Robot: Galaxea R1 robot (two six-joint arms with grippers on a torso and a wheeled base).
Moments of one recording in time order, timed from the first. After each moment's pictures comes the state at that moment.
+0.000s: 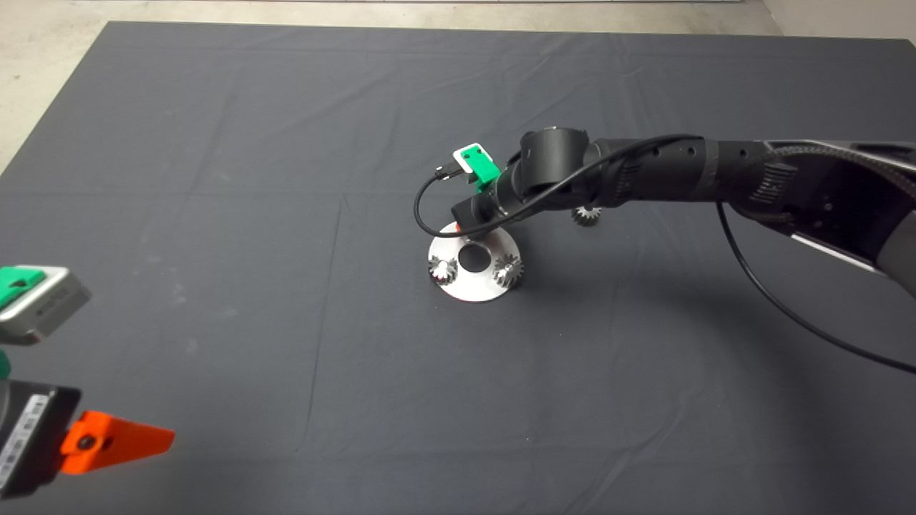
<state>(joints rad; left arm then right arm) -0.88 1.74 -0.29 -0.11 1.45 -1.36 0.29 2.86 -1.38 -0.77 -1.27 1.08</state>
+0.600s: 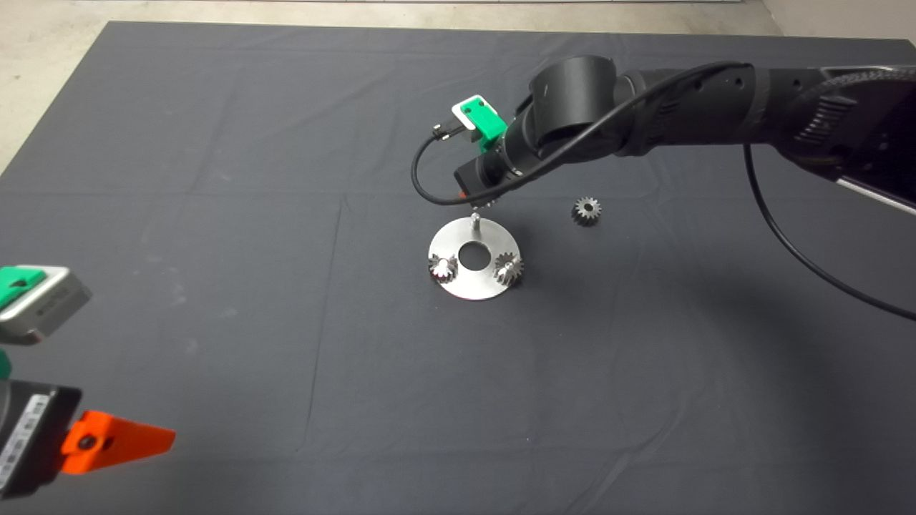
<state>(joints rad) -0.88 1.74 -0.29 -0.11 1.44 -1.36 0.43 2.83 -1.23 -0.67 -1.42 1.08</state>
